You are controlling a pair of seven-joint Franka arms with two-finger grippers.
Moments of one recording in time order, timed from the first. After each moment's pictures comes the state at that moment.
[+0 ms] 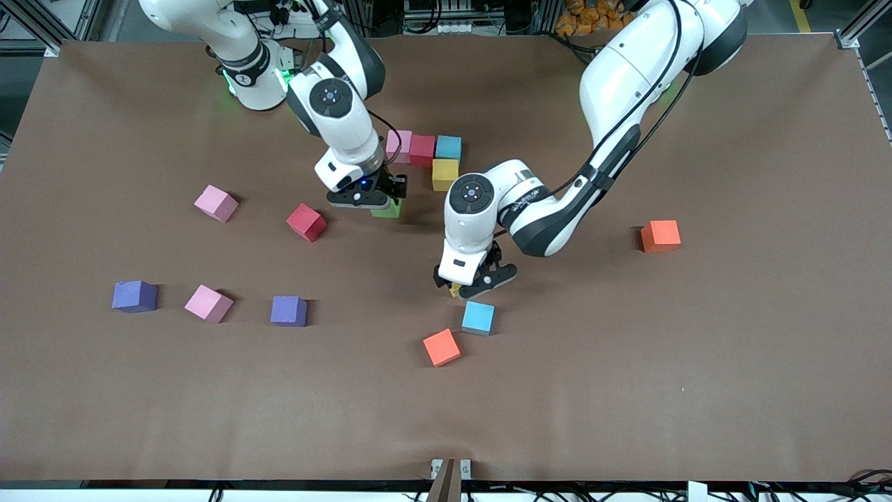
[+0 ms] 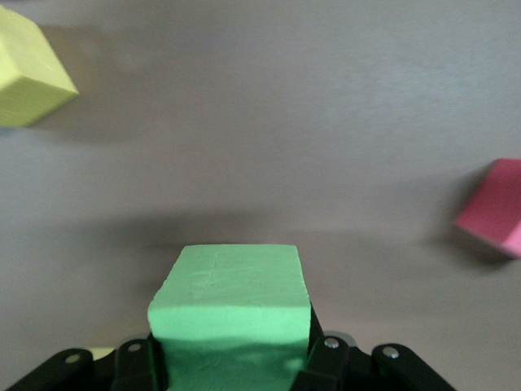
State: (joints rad) left arm -0.39 0.87 -0.46 -1.37 0.50 2.24 -1.45; right arm 0.75 0.17 -0.05 -2.25 0.09 2.43 0.66
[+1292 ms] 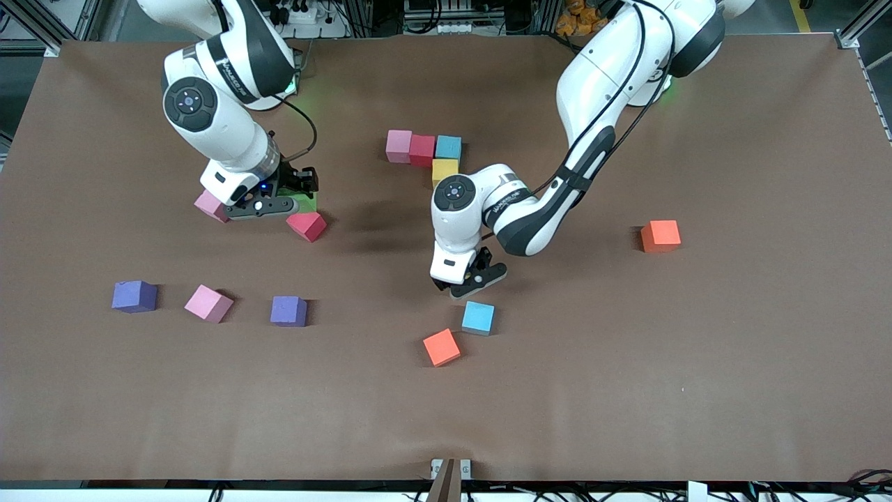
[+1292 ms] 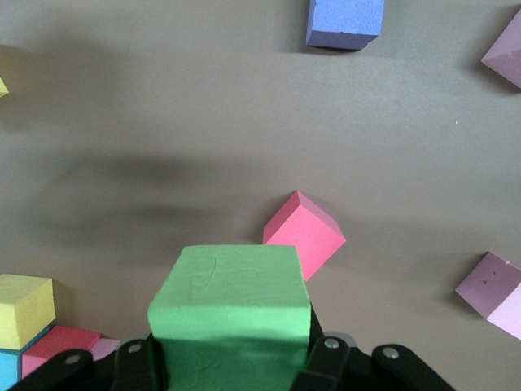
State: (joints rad) left arm -0.53 0.91 -0.32 -1.34 0.50 2.27 -1.51; right arm 0.48 -0.04 -0.07 -2.20 0.09 2.07 0.29
